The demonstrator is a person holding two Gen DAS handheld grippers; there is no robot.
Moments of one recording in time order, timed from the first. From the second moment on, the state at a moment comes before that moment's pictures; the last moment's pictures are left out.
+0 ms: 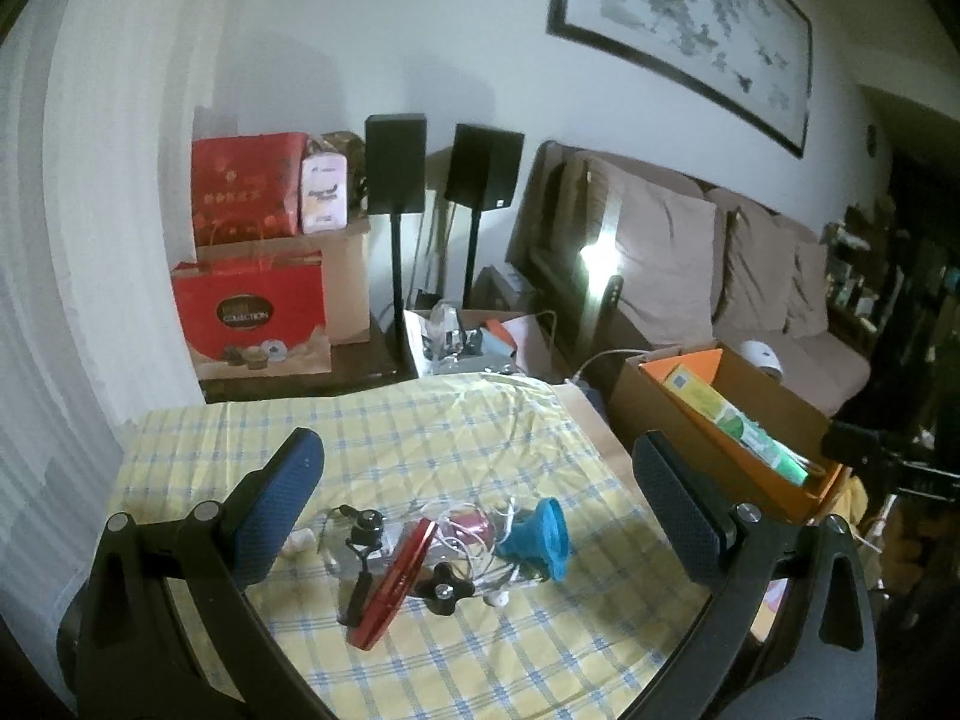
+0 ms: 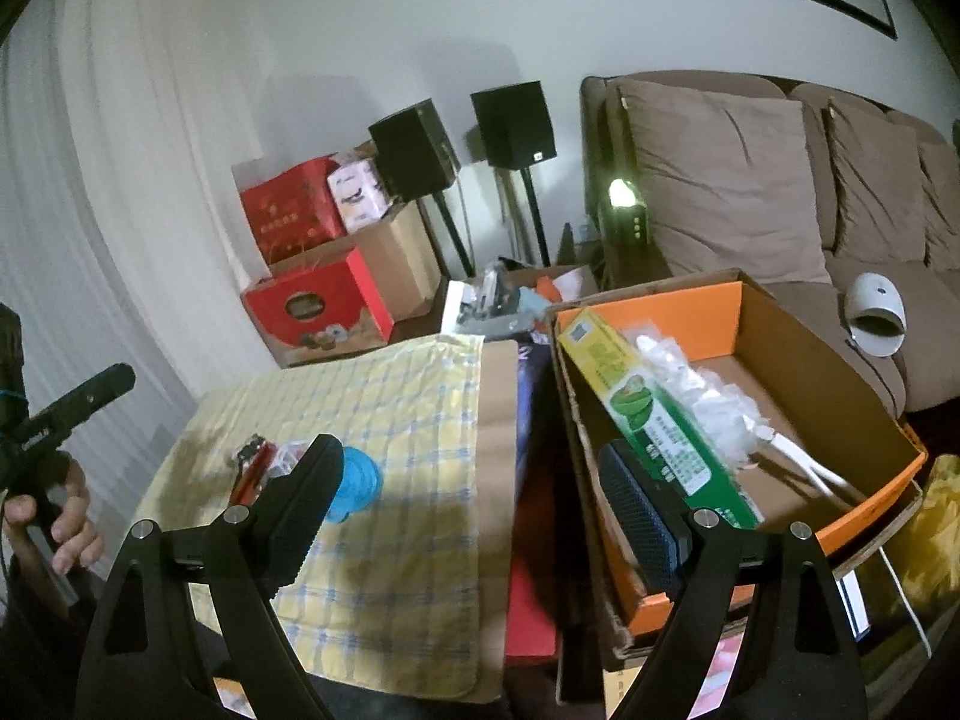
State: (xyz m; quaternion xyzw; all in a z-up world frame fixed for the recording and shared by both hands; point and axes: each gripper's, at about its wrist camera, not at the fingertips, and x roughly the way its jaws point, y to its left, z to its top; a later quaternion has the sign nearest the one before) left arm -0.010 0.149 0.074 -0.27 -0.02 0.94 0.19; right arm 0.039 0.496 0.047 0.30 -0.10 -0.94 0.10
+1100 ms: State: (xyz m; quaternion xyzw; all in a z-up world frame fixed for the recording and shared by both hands) left arm -0.042 0.107 0.026 -0.35 -0.07 0.92 0.16; right arm 0.012 0.431 0.000 0.37 -0.07 -0.92 0.15
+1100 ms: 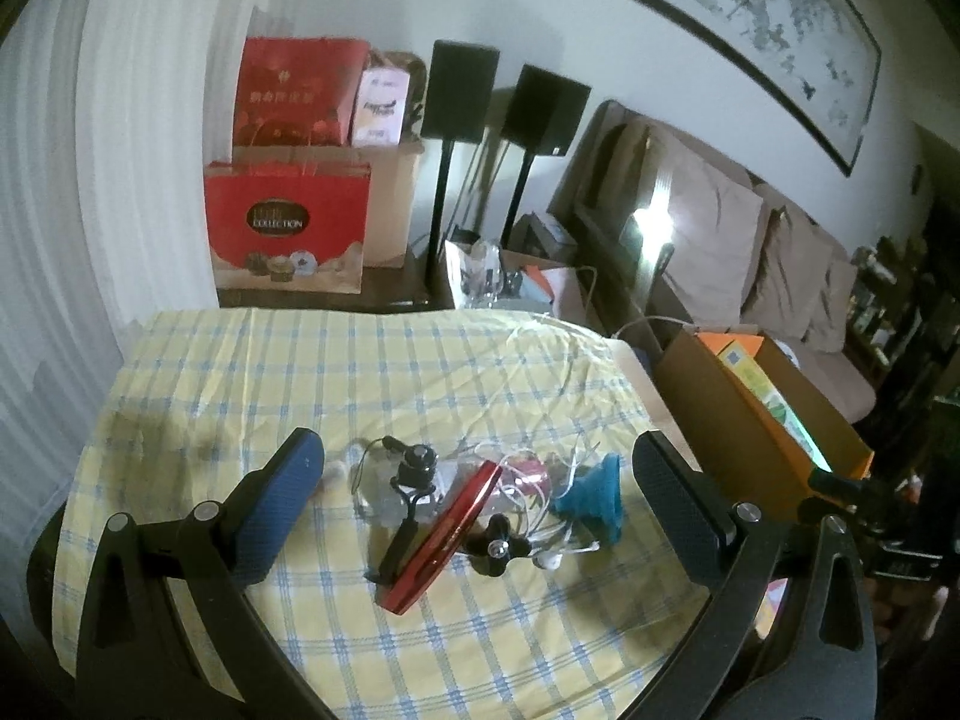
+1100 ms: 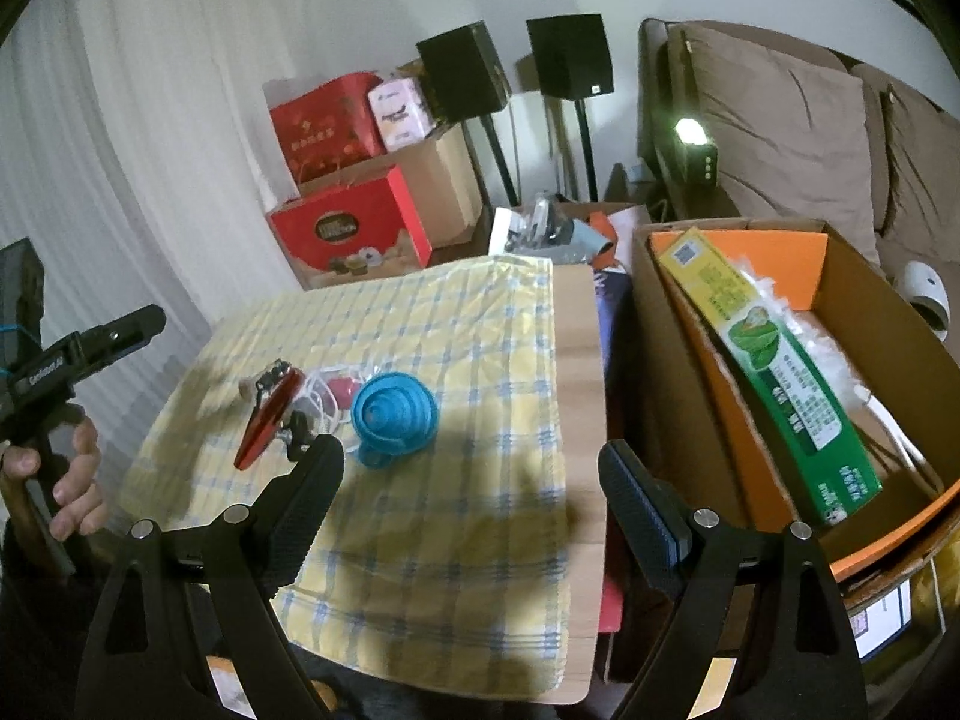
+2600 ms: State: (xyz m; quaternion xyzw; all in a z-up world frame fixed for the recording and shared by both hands) left arm -0.057 0.135 -0.078 -0.46 0.01 0.88 0.13; right arm -0.002 0.412 -0.035 0.41 -0.05 -0.90 0.14
